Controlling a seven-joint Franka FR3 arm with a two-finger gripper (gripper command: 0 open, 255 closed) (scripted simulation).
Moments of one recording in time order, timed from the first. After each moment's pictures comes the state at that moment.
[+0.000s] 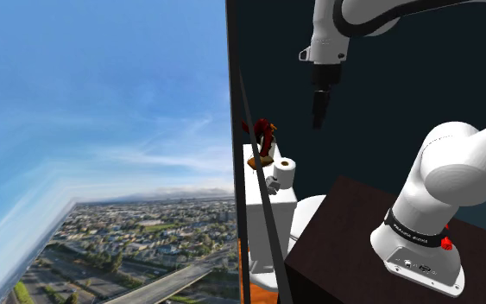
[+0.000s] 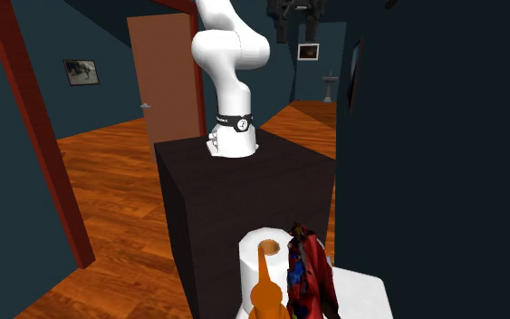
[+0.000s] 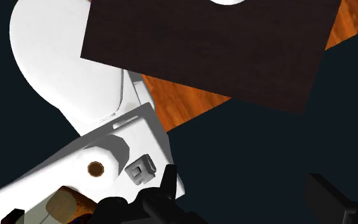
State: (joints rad) arm 0.02 -0.74 -0.05 -2.56 0.05 1.72 -0.25
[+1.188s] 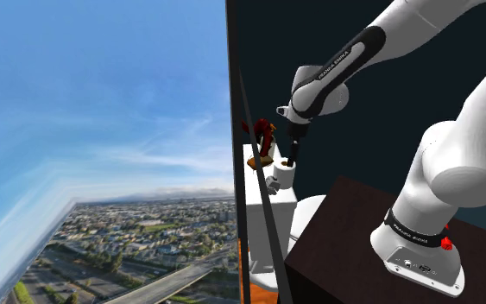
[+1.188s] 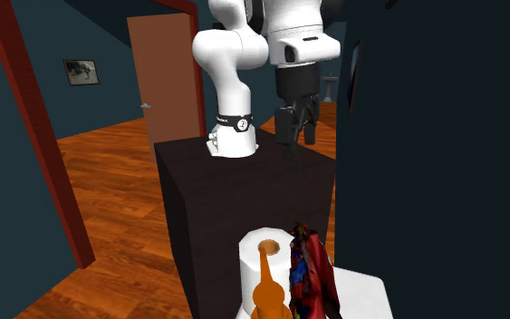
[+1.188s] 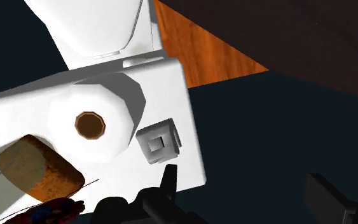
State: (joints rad) arm 0.12 -0.19 -0.29 -2.70 0.15 2.53 -0.78
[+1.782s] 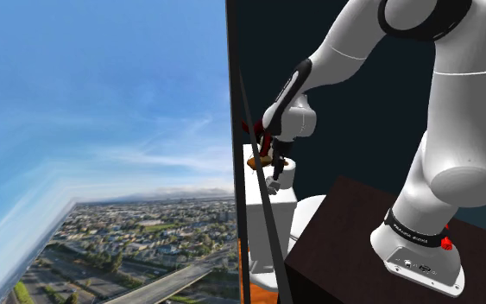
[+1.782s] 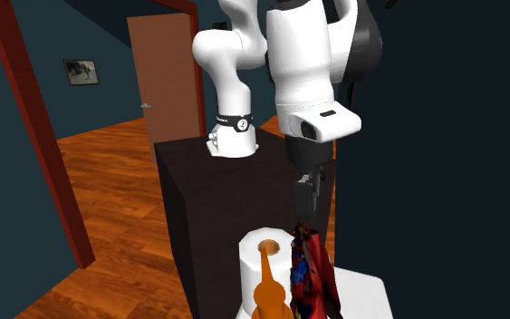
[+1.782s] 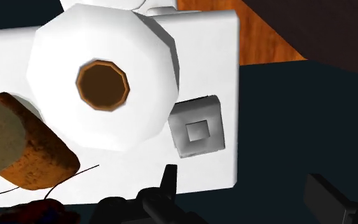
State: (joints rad) arm 0.12 0.26 -0.24 -2.50 0.65 2.75 -1.33
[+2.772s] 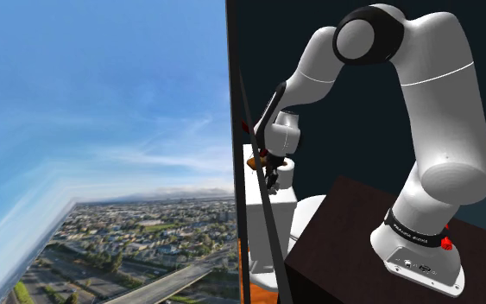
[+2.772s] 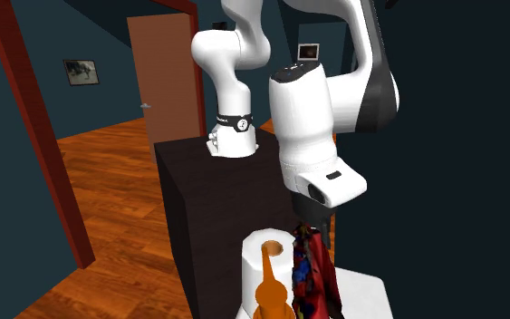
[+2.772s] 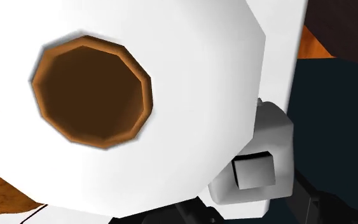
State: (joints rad) arm -0.03 0.54 -0.06 -2.32 0.90 2.85 -1.63
